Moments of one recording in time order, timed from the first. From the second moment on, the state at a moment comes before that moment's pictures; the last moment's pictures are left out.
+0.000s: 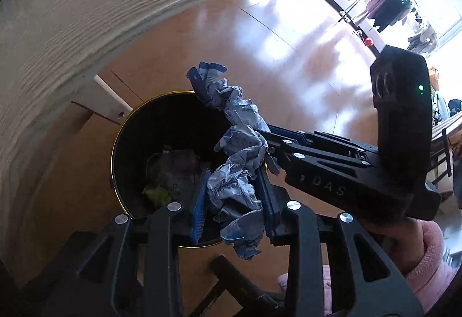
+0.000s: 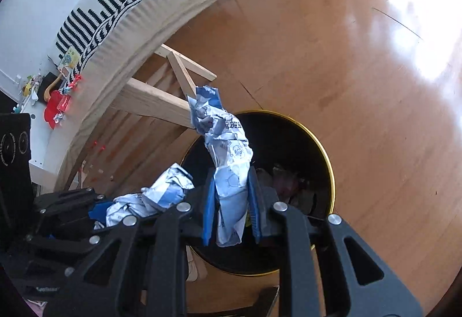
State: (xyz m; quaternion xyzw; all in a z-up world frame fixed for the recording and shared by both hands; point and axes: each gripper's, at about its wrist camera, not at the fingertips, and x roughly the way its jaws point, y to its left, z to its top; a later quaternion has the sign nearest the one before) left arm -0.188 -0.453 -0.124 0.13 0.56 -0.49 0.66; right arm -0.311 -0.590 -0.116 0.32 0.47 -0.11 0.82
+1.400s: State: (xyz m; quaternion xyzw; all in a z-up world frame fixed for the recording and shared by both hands) left arm 0.150 -0.115 -0.056 -0.01 0.46 0.02 0.89; right arm 0.007 -0.388 0.030 0.08 0.31 -0.08 0.94
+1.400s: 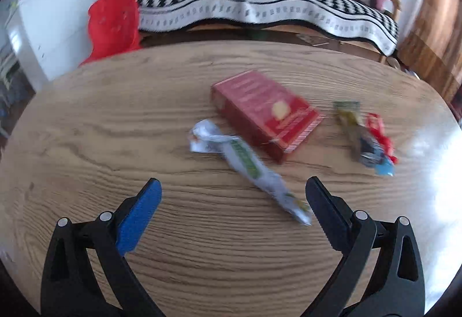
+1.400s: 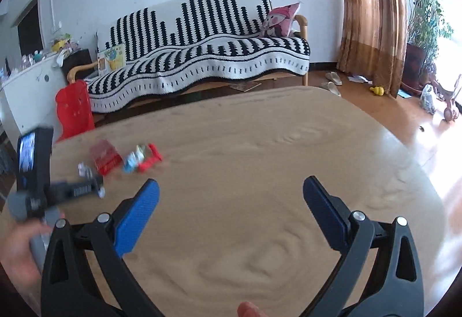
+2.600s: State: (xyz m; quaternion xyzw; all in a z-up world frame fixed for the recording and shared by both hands) left arm 0.181 -0.059 -0.068 0.02 0.46 -0.02 0.89; right arm 0.179 -0.325 -0.056 0.00 0.47 -0.03 0.88
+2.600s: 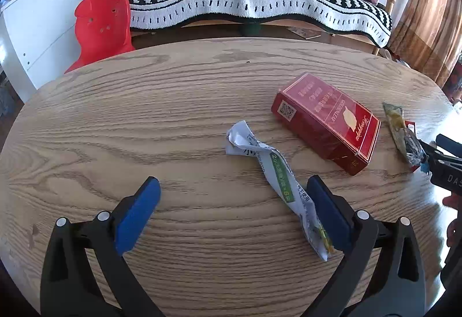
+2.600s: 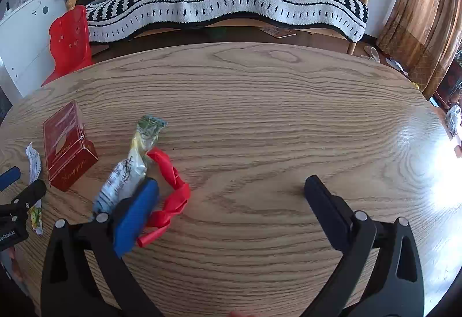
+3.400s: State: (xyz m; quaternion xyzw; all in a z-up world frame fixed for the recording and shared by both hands) left arm 0.172 -0.041 -0.073 0.03 0.47 -0.04 0.88; right arm 0.179 -0.325 -0.056 0.00 0.47 -0.02 0.88
